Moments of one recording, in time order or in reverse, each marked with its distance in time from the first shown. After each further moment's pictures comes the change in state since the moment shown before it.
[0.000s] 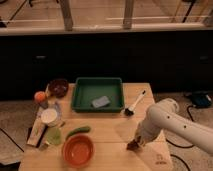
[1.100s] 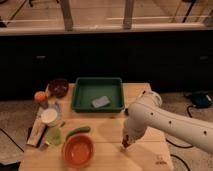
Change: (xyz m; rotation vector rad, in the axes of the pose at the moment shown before) arm -0.072 -0.031 -0.034 -0.026 0.044 -0.162
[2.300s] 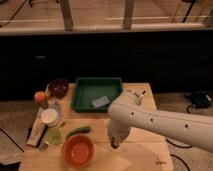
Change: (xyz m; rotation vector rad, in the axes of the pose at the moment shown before) arm -0.068 -0.030 -0.004 -0.024 -0.005 -0.188
